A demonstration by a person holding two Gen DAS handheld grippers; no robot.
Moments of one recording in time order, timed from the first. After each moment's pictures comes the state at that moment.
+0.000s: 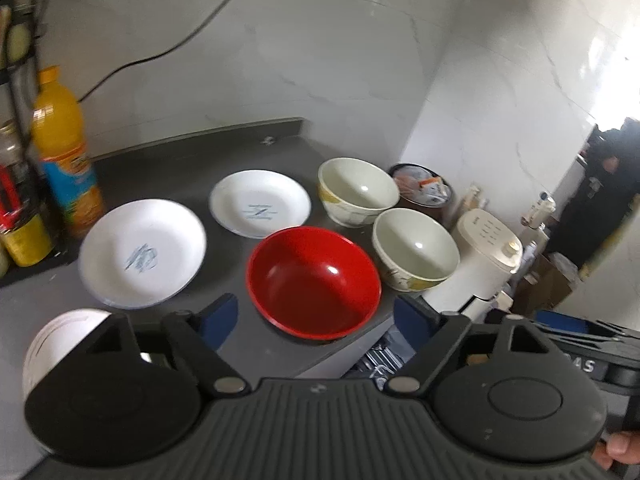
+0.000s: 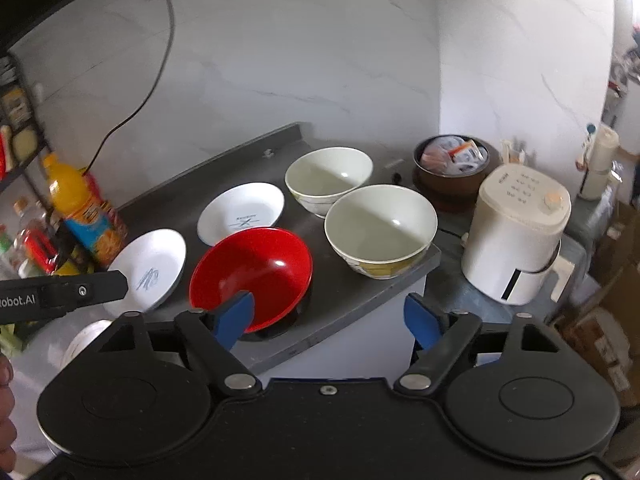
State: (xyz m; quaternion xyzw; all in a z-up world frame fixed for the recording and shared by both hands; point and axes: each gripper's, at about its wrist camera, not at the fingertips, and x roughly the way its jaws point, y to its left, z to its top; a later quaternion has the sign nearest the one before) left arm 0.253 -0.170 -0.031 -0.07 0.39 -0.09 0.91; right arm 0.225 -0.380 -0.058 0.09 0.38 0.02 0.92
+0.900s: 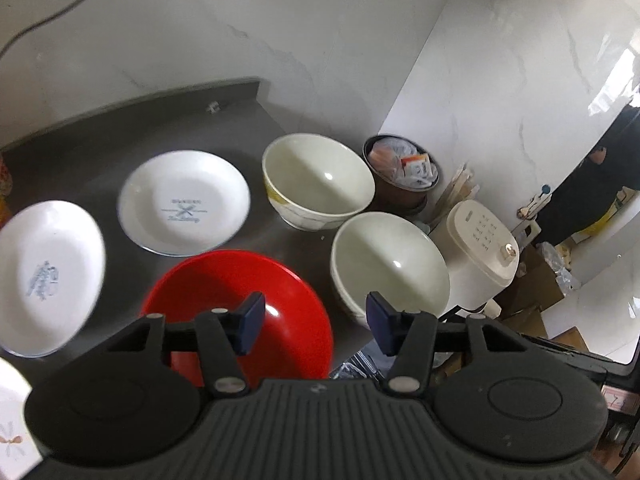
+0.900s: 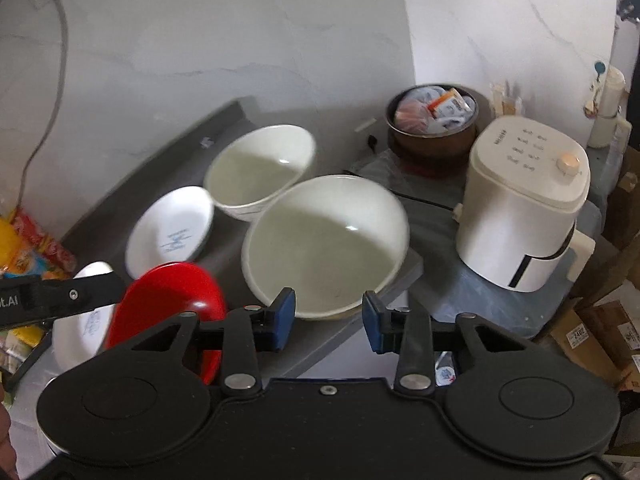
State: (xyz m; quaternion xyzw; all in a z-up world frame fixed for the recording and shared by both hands) left arm 0.387 -0.241 -0.083 -0.10 0.46 -0.12 0.87; right arm 0.348 -0.447 -0.125 0.15 0.44 0.00 0.88
